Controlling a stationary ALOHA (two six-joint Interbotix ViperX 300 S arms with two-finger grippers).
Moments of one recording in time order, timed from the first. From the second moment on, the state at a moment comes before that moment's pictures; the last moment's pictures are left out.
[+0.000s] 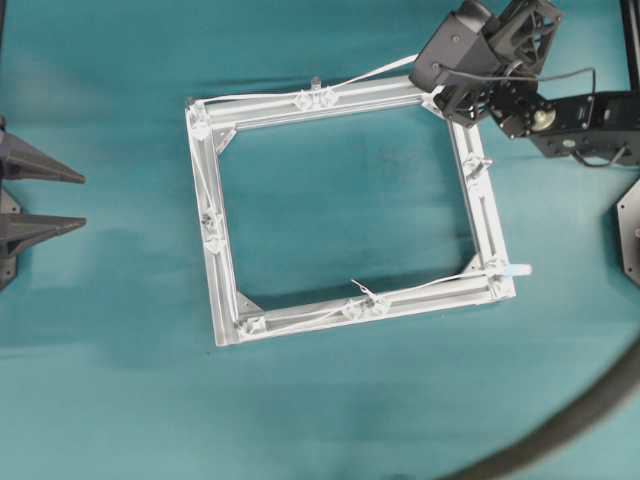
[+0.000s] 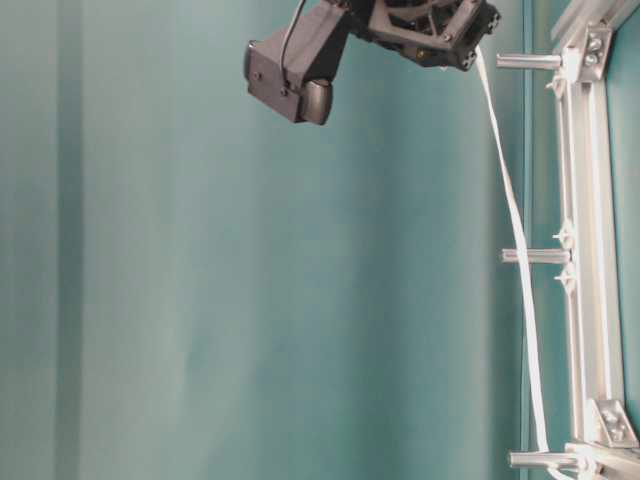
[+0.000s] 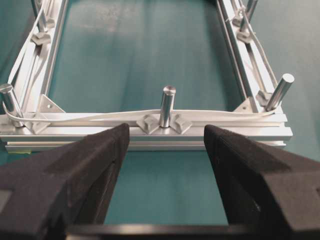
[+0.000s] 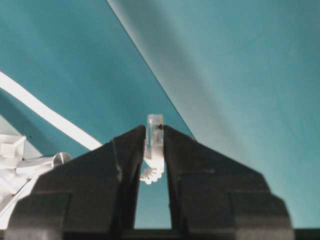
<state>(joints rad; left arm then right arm) 0.08 -1.30 1.41 -0.06 0.19 -0.01 -0.25 -0.05 0.80 -1.46 0.84 1.31</state>
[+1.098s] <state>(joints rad) 0.08 -1.30 1.41 -0.06 0.19 -0.01 -0.27 -0.08 0.76 -1.00 0.78 1.53</state>
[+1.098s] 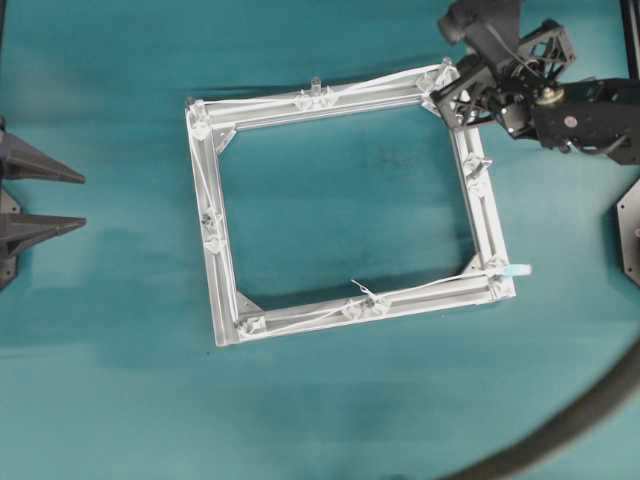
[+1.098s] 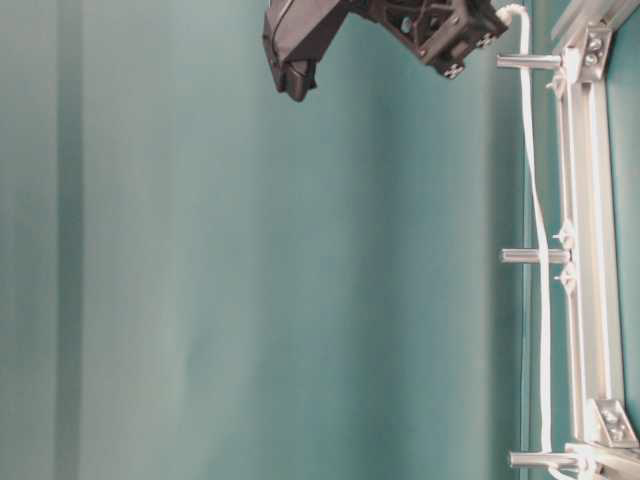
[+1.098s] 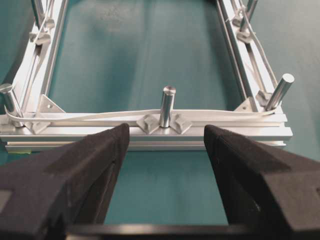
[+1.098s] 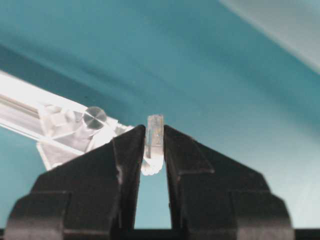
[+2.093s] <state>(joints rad) 0.08 -1.30 1.41 -0.06 0.19 -0.01 -0.26 -0.10 0.77 -0.62 0.61 1.73</state>
